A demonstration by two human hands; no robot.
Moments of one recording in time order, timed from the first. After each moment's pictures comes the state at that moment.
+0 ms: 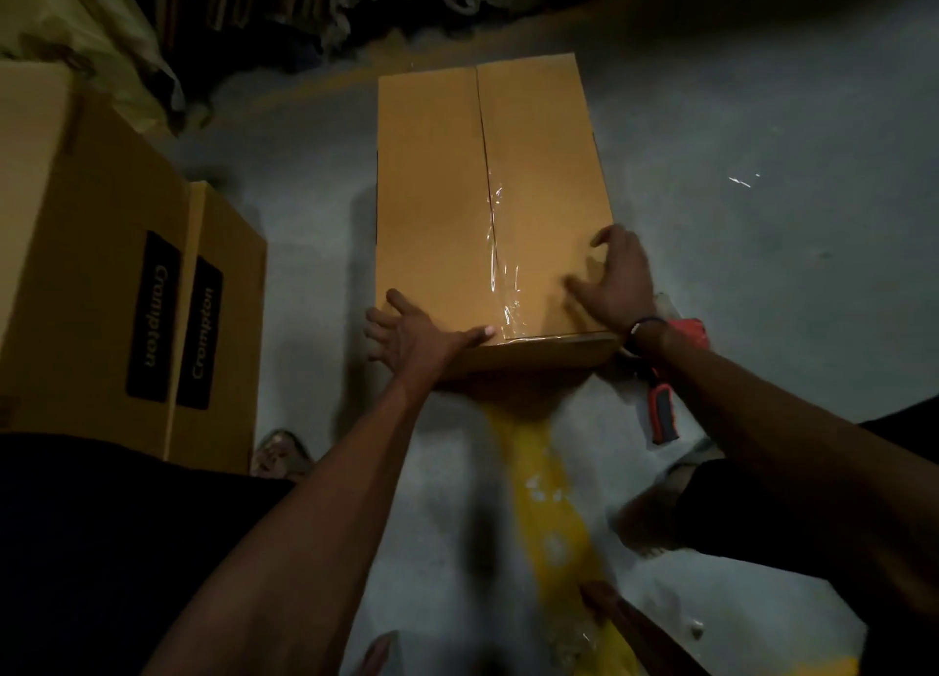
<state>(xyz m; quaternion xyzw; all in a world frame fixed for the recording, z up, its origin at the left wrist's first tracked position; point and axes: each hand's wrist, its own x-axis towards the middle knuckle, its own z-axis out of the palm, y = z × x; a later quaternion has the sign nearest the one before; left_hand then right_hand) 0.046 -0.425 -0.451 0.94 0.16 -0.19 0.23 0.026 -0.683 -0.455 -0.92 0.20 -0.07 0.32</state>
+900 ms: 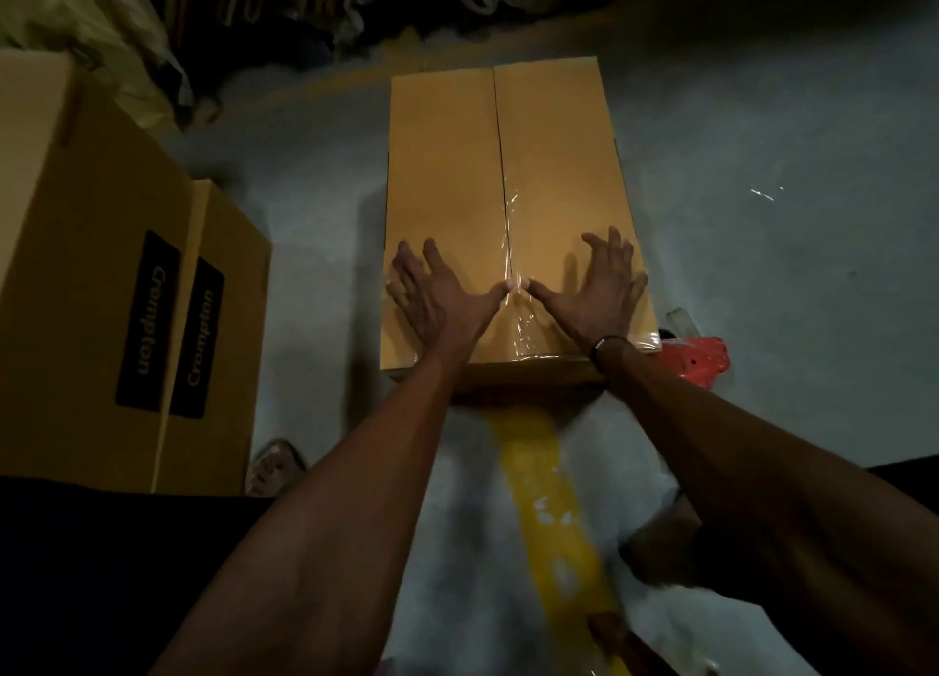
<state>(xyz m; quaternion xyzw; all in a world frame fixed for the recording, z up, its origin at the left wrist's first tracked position) 0.092 -0.457 -0.459 0.96 0.07 -0.04 0.26 0.057 -0.640 -0.490 -0.92 0.26 -0.06 0.30</state>
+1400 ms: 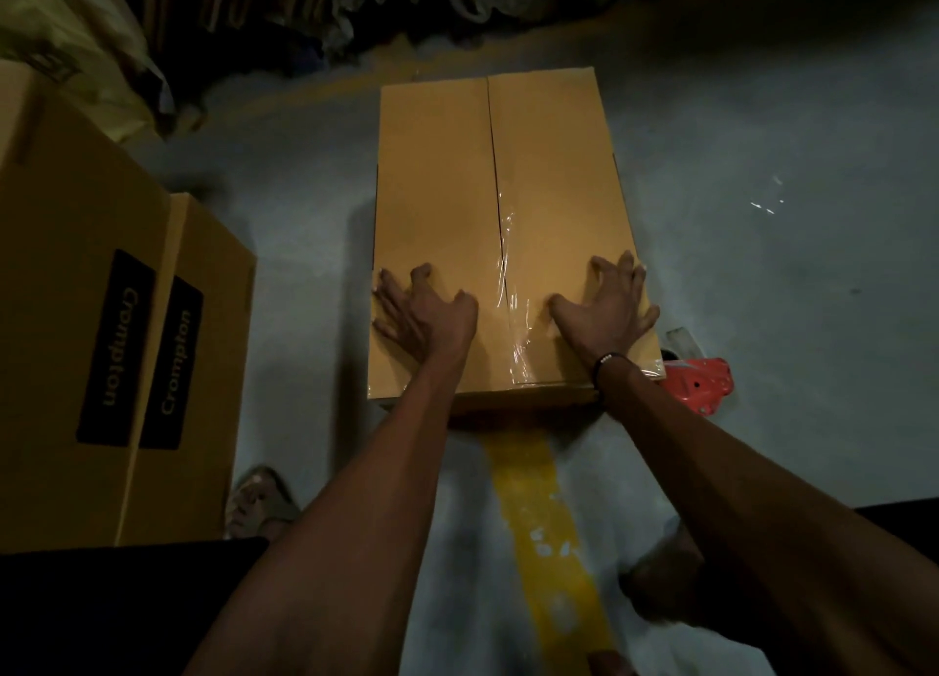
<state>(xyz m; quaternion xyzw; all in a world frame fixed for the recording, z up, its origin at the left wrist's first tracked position) 0.119 -0.463 -0.483 0.92 0.18 -0.05 0.33 0.073 -0.648 -0.499 -0.88 0.34 -0.05 0.32</state>
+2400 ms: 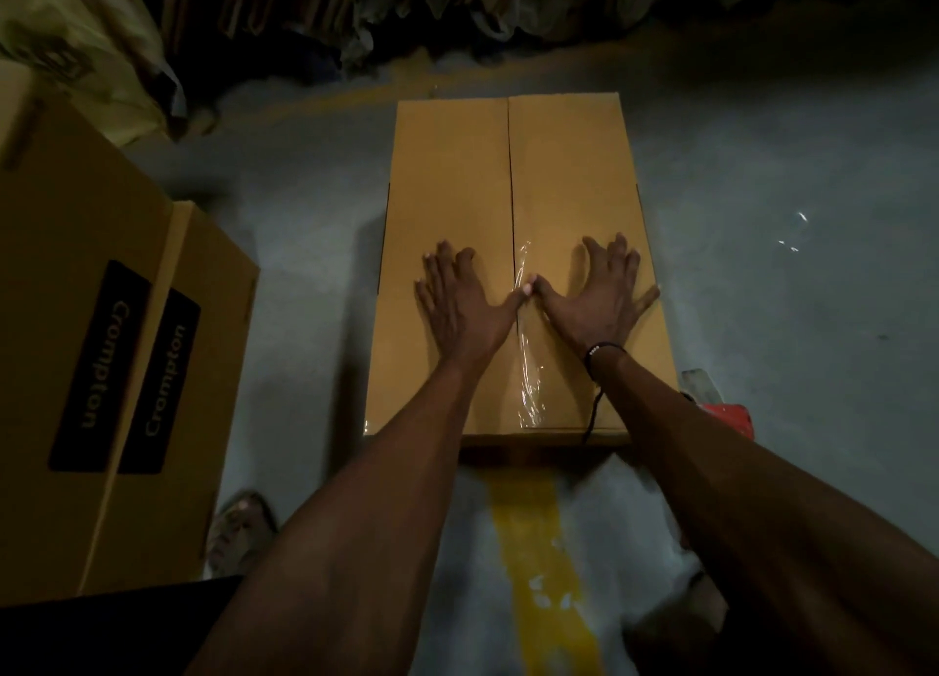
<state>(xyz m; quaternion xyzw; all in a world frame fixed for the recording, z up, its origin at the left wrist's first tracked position) 0.171 -0.493 -0.512 0.95 0.01 -0.03 0.30 0.144 -0.648 -0.506 -0.93 0.27 -0.06 0.22</state>
